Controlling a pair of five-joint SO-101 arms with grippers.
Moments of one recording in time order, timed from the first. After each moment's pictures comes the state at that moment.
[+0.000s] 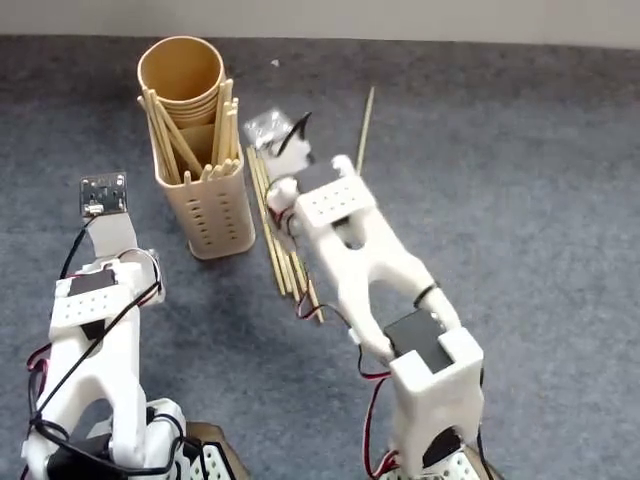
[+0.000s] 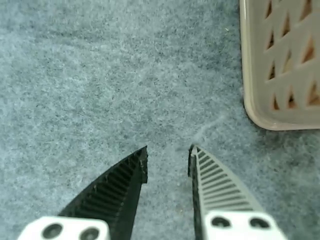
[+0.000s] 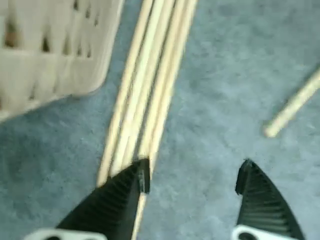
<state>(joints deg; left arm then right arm) -23.2 -28.6 61.5 36.6 0.1 -34.5 18.2 -0.9 62.3 6.2</state>
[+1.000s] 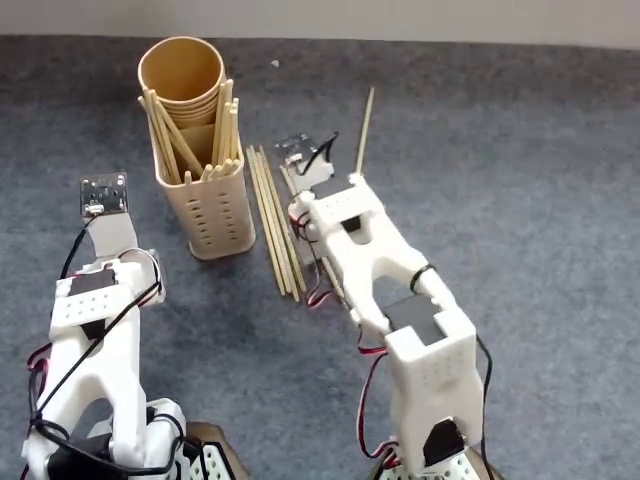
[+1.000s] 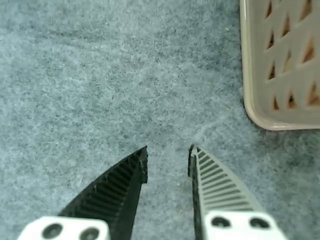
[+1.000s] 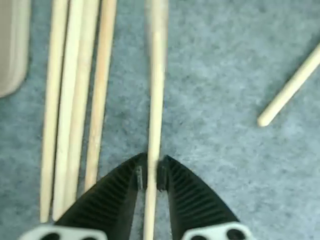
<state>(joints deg) -23.2 -28.6 61.5 36.6 0.1 -29.6 27.9 0.5 60.2 6.2</state>
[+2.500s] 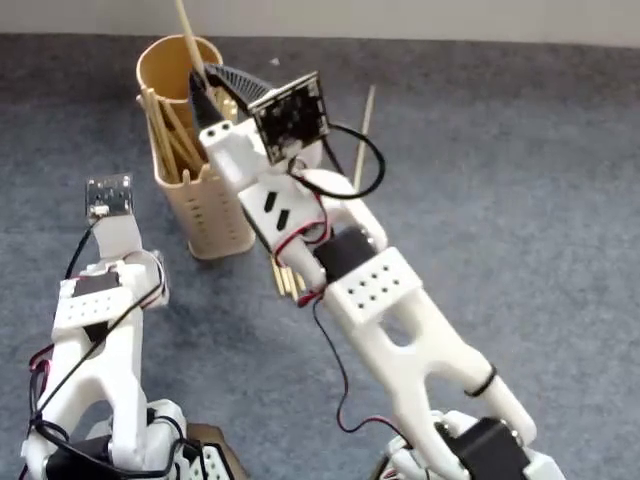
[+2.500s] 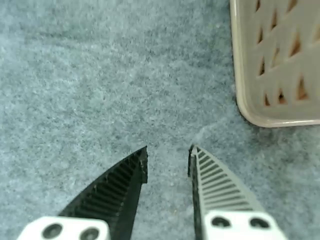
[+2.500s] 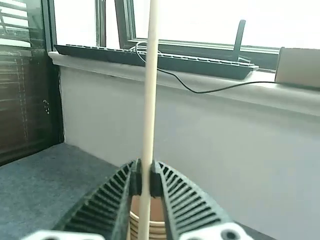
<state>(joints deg) -21.8 -28.6 62.6 35.4 0.1 -41.0 -18.5 21.6 -6.3 3.1</state>
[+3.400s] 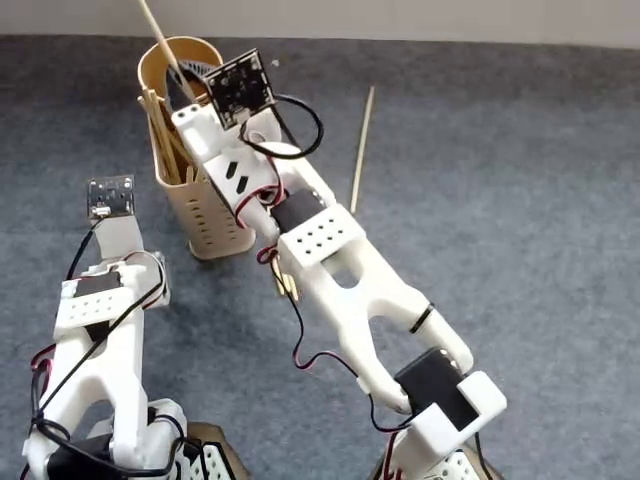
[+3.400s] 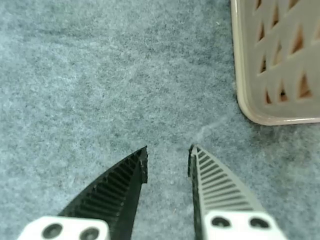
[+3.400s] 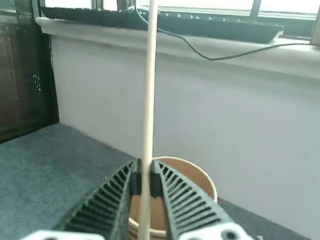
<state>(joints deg) -21.8 -28.6 62.8 35.4 0.1 -41.8 4.6 4.2 -8.0 3.1</state>
